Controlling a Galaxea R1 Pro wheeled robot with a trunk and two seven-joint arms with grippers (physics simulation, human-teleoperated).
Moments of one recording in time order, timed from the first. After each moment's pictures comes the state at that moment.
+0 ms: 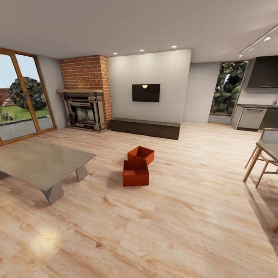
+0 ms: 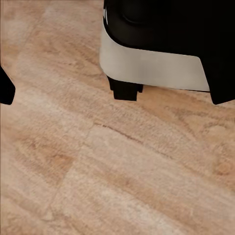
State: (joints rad) left arm 0.00 0.01 0.03 -0.11 0.36 -0.04 0.00; right arm -0.24 -0.01 0.06 0.03 0.06 -0.12 -0.04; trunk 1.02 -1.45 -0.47
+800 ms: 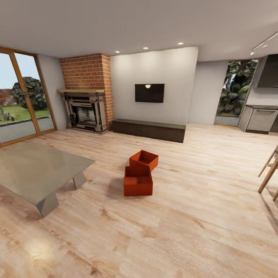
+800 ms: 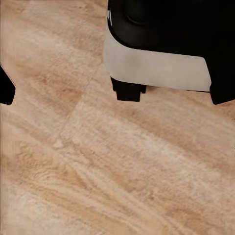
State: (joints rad) left arm 0.00 0.01 0.03 -0.11 0.36 -0.04 0.00; right arm -0.24 -0.01 0.06 0.03 0.06 -0.11 -0.04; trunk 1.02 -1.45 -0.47
